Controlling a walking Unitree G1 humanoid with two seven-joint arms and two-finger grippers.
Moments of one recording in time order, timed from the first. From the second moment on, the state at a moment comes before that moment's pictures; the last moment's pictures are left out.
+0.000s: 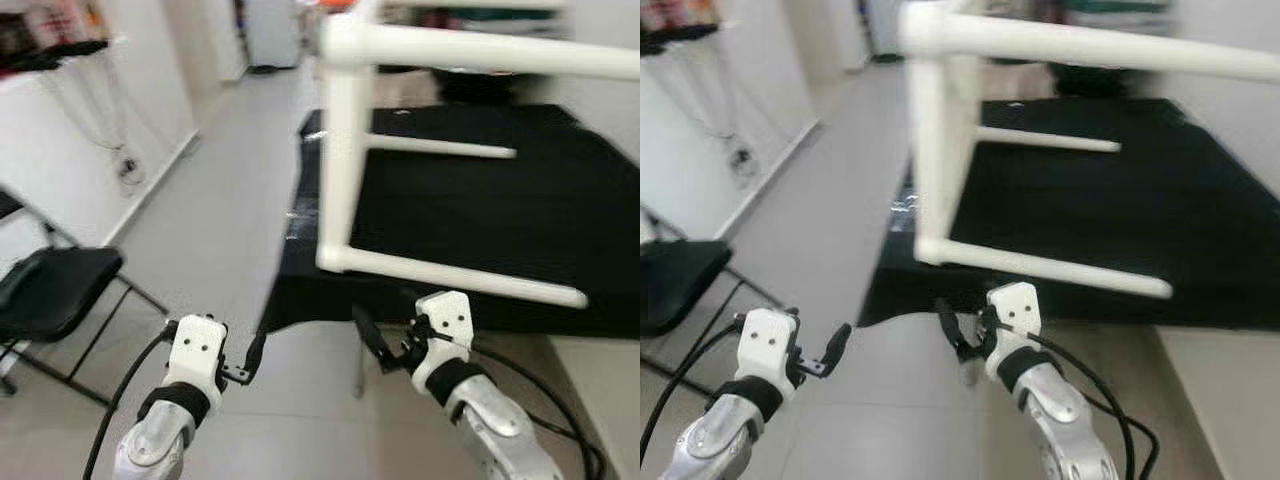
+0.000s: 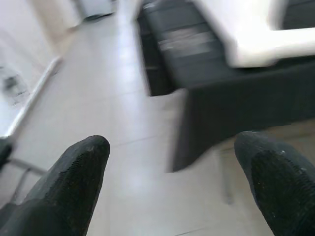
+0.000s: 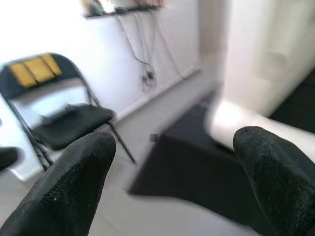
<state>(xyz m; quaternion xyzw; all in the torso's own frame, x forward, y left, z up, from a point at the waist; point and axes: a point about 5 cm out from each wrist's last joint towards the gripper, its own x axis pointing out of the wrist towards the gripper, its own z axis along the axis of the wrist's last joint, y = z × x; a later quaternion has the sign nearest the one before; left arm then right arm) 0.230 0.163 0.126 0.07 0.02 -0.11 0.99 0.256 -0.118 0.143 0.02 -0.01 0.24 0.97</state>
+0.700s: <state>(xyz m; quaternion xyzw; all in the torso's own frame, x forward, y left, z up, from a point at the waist) 0.218 0.135 0.131 0.05 0.01 -0.31 0.95 0.253 -0.169 0.156 -0.06 0.02 0.37 0.93</state>
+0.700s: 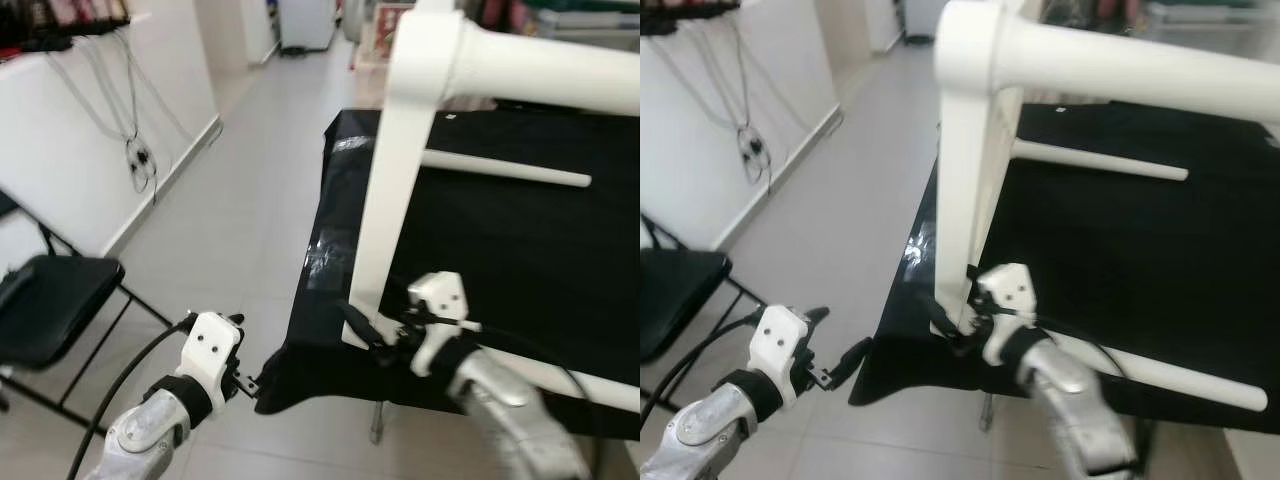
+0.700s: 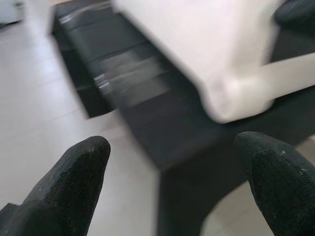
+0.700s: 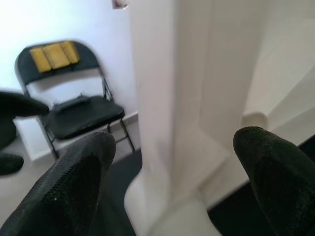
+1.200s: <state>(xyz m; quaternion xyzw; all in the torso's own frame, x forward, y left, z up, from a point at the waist) 0.195 0.129 0.126 0.01 0.04 -0.39 0.92 0.227 -0.233 0.185 -0.21 0.21 0.54 0.79</state>
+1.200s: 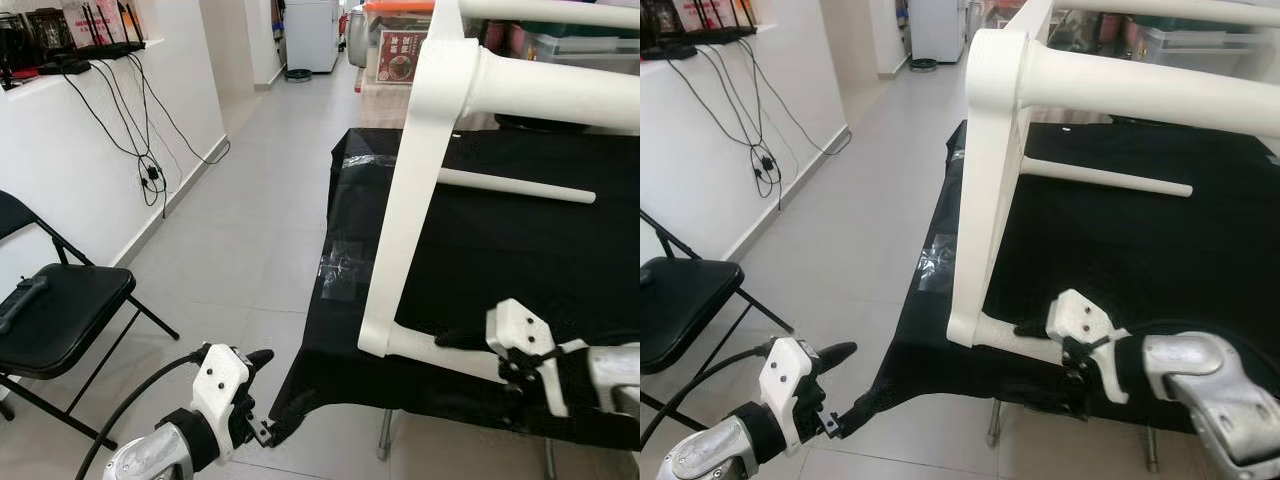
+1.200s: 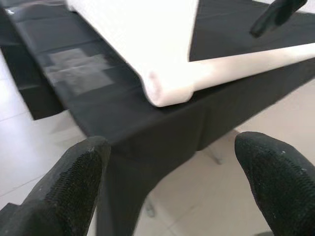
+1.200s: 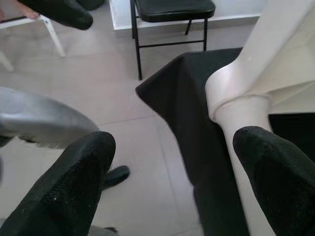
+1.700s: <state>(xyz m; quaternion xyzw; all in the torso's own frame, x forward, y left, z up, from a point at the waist) 0.187 0.117 0.125 -0.01 0.05 -0.44 0.90 0.237 -0.275 0.178 -0.33 0.35 0.46 0.75</state>
